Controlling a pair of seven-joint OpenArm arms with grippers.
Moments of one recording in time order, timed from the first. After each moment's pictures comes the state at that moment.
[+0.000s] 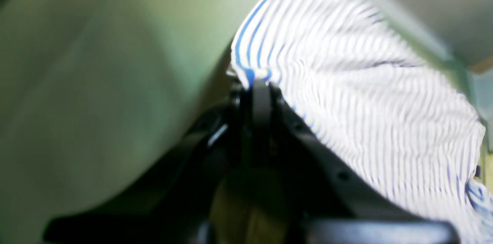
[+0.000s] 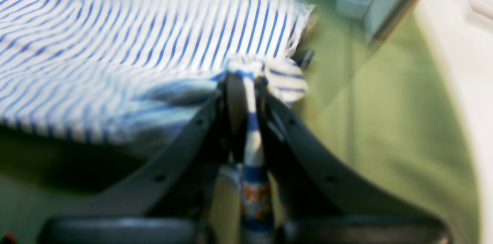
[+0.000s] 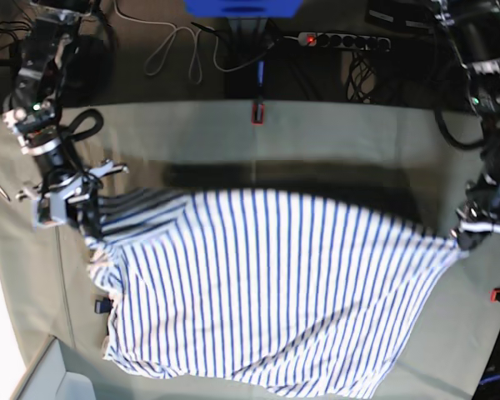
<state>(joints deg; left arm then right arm) 2.7 -17.1 -25.1 83.6 -42.9 -7.7 31.5 -14.1 3.0 23.0 97.6 3.0 33.8 -8.7</state>
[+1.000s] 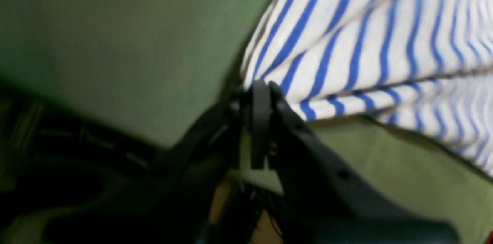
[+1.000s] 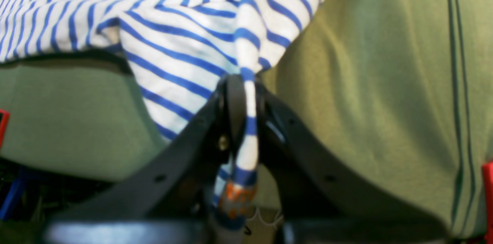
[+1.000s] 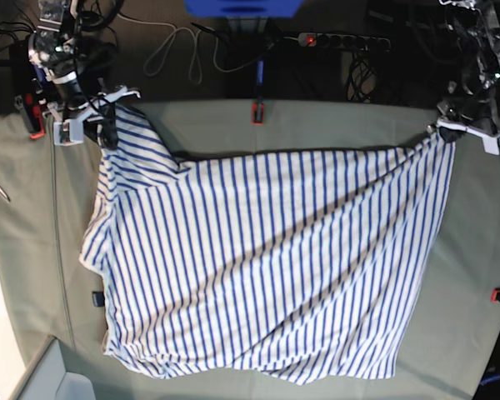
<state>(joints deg) 16.7 -12.2 -33.1 74.0 -30.5 -16.8 30.1 -25.0 3.1 23.1 82.7 3.2 33.5 -2.2</state>
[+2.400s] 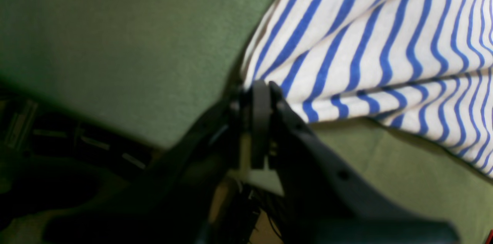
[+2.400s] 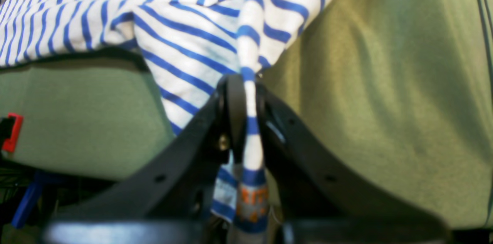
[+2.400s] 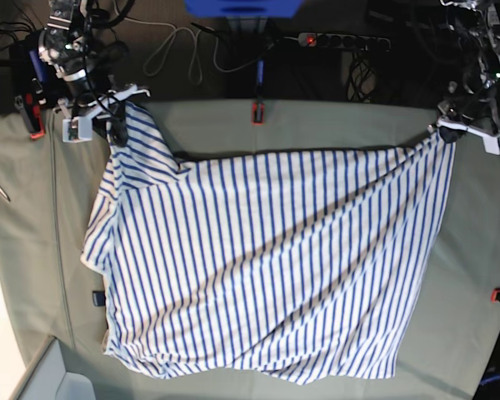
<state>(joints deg) 16.6 -12.8 -33.1 72.9 -30.8 -17.4 29.9 -24.9 0.7 22.9 82.0 3.1 33.5 -2.2</state>
